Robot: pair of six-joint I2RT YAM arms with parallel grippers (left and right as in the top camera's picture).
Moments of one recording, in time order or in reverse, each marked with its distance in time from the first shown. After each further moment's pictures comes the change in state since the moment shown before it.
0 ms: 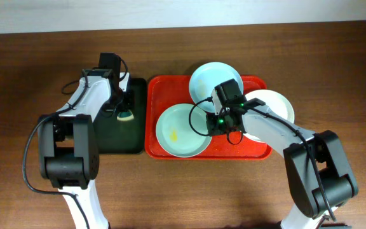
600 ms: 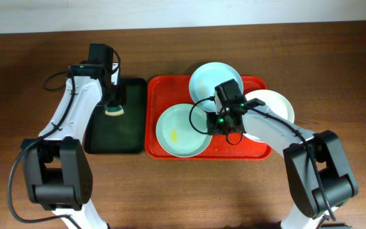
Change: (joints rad) left arm -0.002 -0.197 0.001 -0.096 -0.110 -0.031; right arm 0.003 0.000 -0.001 -0.001 0.000 0.128
